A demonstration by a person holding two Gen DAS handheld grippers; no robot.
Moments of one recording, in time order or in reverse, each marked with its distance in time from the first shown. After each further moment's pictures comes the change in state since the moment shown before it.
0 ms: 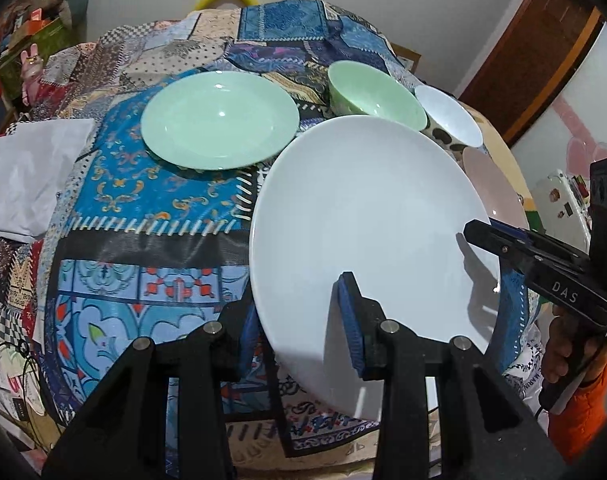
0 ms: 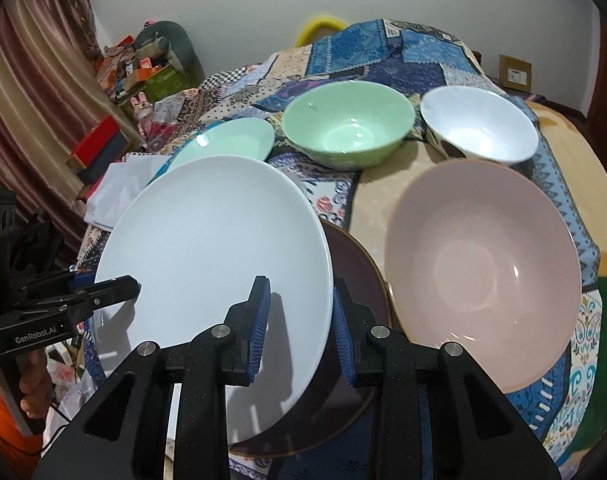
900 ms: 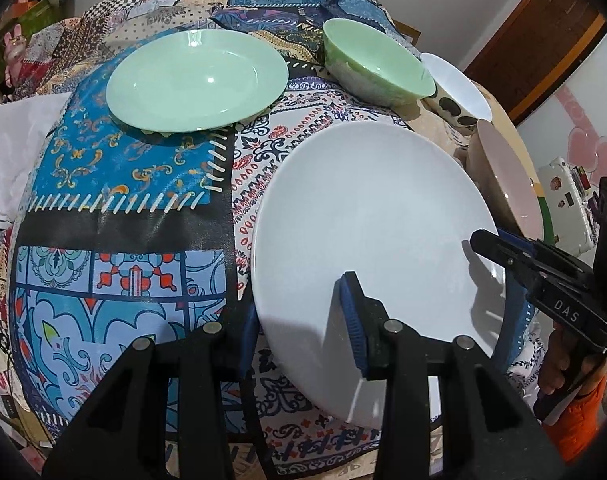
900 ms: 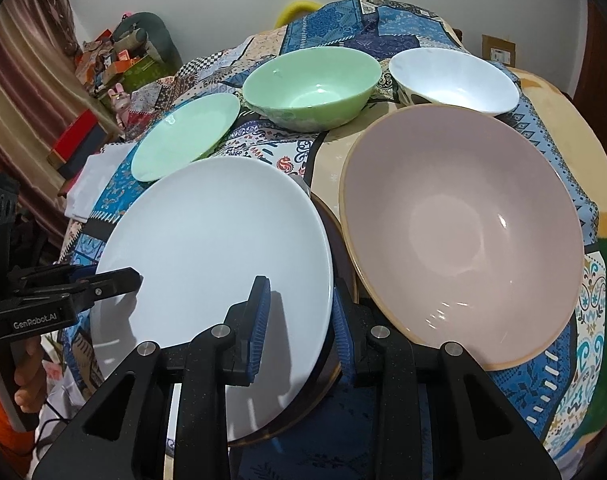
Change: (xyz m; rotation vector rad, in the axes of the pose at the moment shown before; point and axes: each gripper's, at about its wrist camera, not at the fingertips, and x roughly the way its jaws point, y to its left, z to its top) left arm 0.043 -0.001 -0.001 -0.017 0.095 -0.036; right arm 0.010 -0.014 -0.018 0.040 0.046 -0.051
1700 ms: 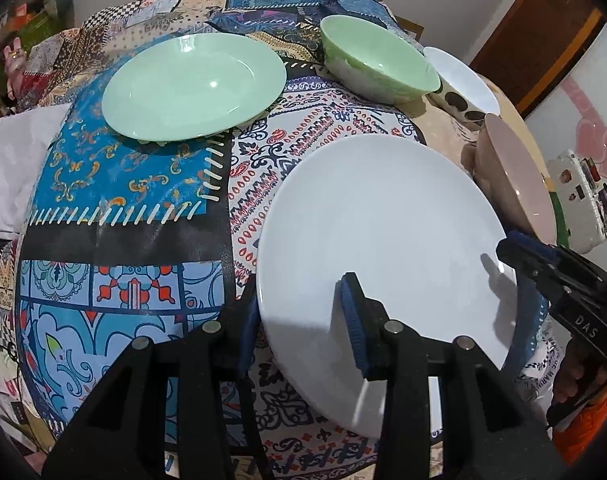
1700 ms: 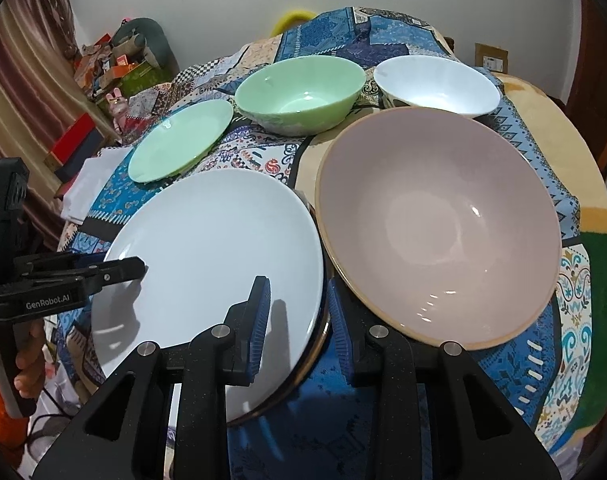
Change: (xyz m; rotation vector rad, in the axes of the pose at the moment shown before) left arm 0.009 -0.009 0.006 0.029 -0.004 0.048; right arm -0.012 -0.006 -0.009 -0.012 -0.033 -0.033
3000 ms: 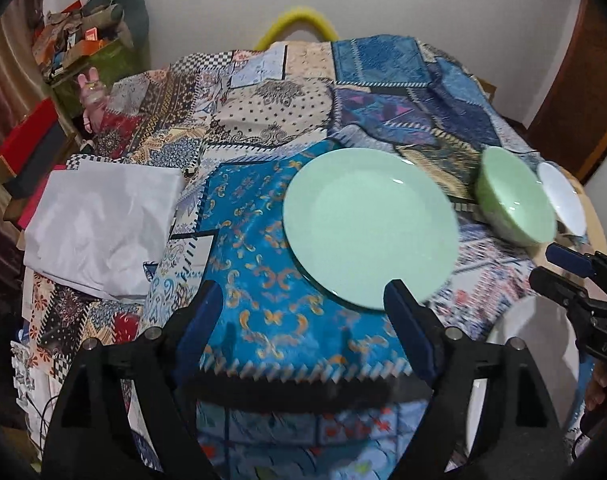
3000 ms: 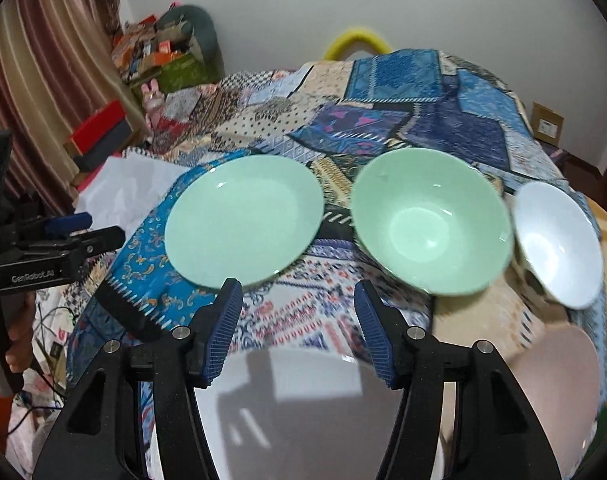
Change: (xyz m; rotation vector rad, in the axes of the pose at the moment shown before) left arm -0.045 0.130 0.094 -0.076 -0.177 0.245; right arm 0.067 0.090 0.111 -0.189 -0.025 0.058
